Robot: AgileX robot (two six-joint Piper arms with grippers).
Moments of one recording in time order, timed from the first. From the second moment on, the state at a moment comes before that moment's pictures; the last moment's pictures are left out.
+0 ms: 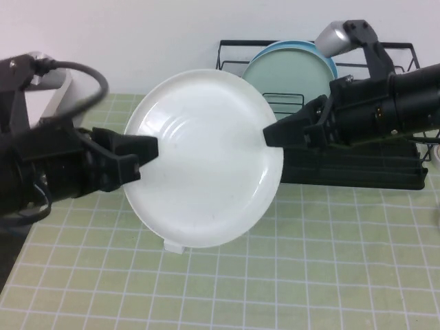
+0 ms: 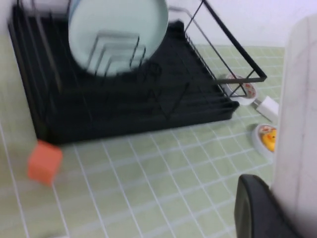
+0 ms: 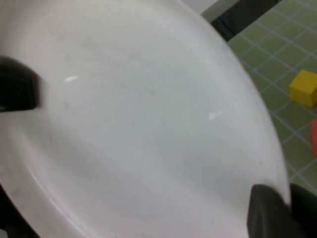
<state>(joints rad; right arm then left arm) 0.32 1.65 -1.27 1.17 0.87 -1.07 -0.32 1.09 -0.88 -1.06 0.55 0.74</state>
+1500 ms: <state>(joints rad) 0.21 0.99 -0.96 0.31 1.23 -0.55 -0.29 1.95 -1.58 -1.68 0.56 2.51</state>
